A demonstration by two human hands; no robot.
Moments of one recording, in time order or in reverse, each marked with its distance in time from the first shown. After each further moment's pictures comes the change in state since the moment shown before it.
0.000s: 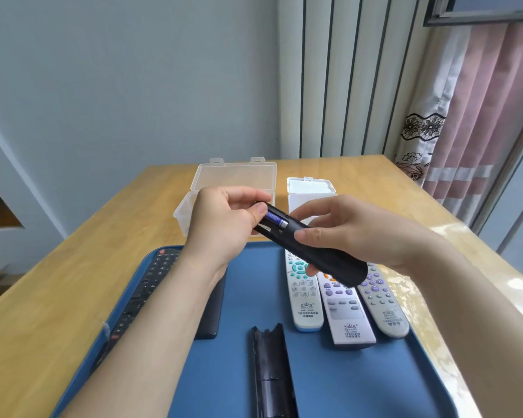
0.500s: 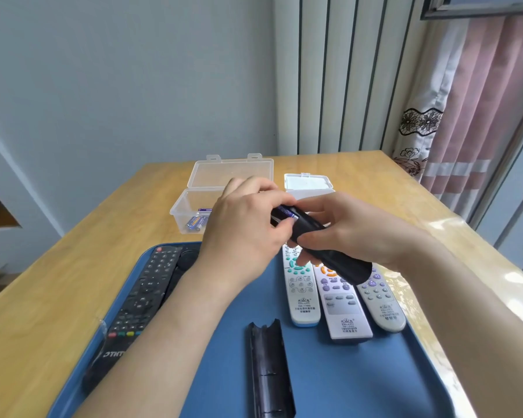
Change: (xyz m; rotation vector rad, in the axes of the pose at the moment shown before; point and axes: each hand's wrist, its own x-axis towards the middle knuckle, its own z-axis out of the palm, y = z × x) left_hand -0.006 -0.011 0.016 0.742 0.026 0.618; right_hand 0.005 0.008 0.001 -0.094 0.031 -0.079
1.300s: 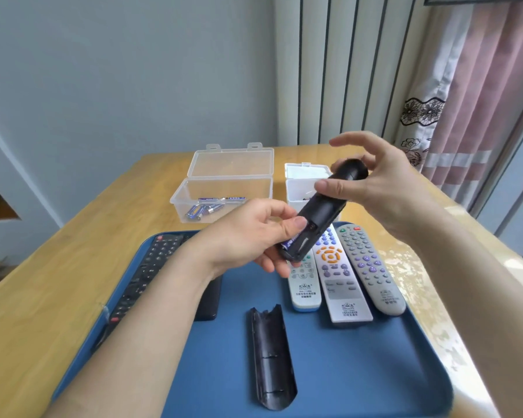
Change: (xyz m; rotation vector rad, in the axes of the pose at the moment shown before) left_hand -0.005 0.001 -0.018 -0.725 -0.752 -0.440; right_hand 0.004 0.013 -0.018 0.216 0.557 -0.141
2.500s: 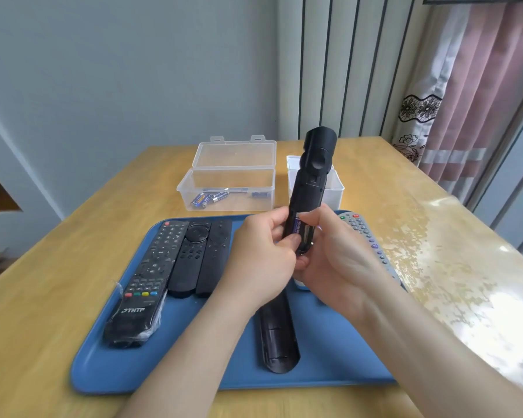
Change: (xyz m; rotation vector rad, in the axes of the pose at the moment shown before) left_hand -0.030 -0.020 0.056 -0.165 0.434 0.103; right_hand -0.077 0.004 0.080 0.776 -0.060 0.548
